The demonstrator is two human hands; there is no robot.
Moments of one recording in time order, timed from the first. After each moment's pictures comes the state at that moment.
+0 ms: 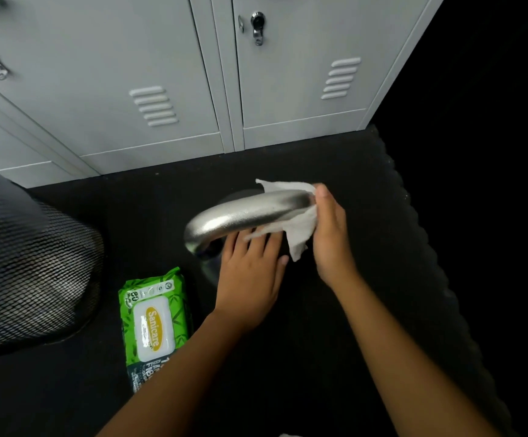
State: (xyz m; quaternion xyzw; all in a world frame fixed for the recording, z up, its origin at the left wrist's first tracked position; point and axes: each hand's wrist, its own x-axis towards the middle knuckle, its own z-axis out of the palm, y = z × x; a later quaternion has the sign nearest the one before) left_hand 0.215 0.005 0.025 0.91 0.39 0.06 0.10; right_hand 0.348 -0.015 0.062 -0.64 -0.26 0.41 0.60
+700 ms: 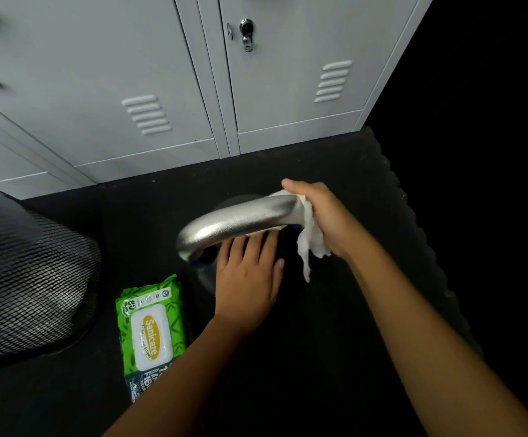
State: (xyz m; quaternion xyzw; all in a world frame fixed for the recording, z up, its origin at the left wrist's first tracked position) left_hand 0.219 0.005 0.007 0.91 0.40 0.10 0.04; right_hand 0.385 0.009 0.069 -0.66 -0.25 0.55 0.44
